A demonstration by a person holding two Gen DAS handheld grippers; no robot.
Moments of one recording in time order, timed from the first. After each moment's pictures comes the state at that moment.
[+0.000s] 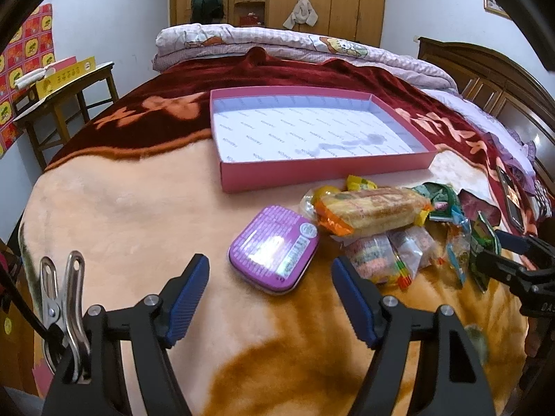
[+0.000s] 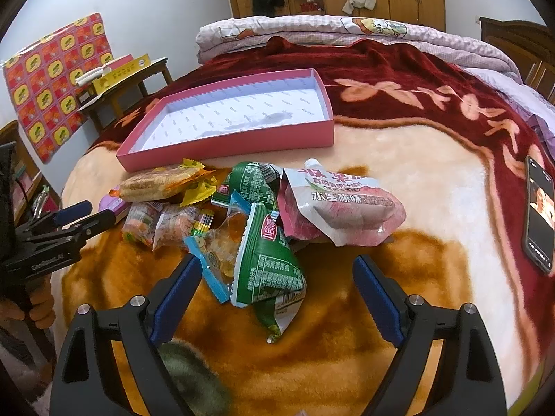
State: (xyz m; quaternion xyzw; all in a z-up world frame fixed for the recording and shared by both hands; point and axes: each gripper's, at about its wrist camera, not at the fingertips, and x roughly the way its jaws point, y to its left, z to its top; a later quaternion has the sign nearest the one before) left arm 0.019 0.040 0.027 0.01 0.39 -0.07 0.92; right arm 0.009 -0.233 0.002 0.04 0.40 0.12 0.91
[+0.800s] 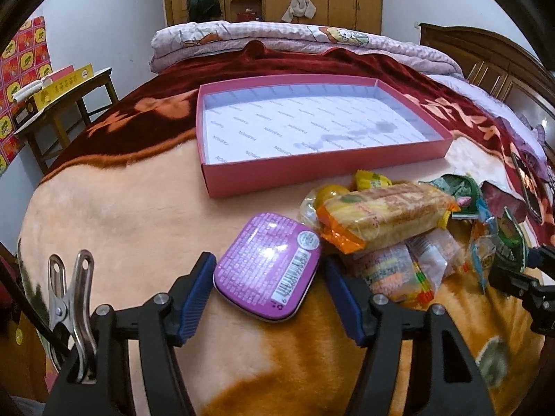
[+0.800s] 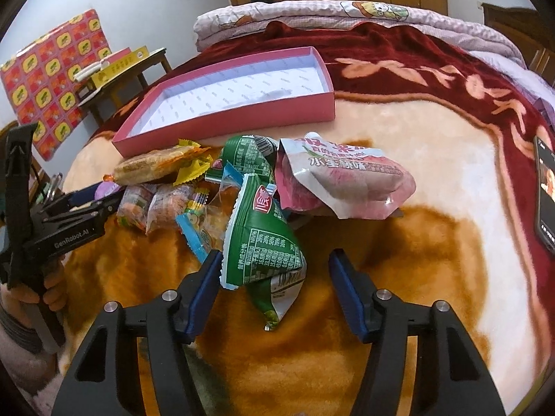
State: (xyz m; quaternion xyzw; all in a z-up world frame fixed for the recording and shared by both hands) left arm 0.041 0.022 0.011 0.05 0.39 -0.05 0.92; right arm 0.007 -0.234 -0.015 0.04 0.42 0.12 0.90
